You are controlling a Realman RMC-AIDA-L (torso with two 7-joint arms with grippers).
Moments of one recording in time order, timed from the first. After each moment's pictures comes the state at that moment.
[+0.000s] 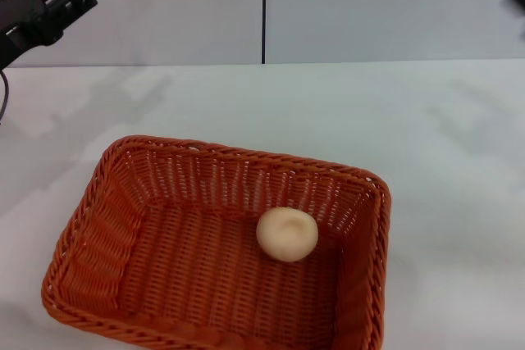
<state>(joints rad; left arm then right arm) -0.47 -2.06 0.39 0.52 1.62 1.60 -1.32 0.34 2.07 -0.67 -0.48 -1.24 -1.76 0.91</state>
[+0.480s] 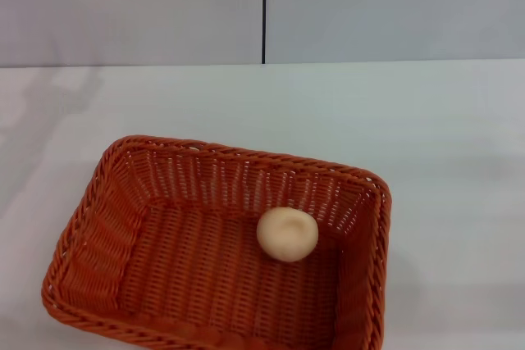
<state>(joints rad) -0.42 -2.06 0.28 0.28 1.29 1.59 -1.00 0.26 2.08 -0.46 -0.13 -0.83 -1.77 0.52</state>
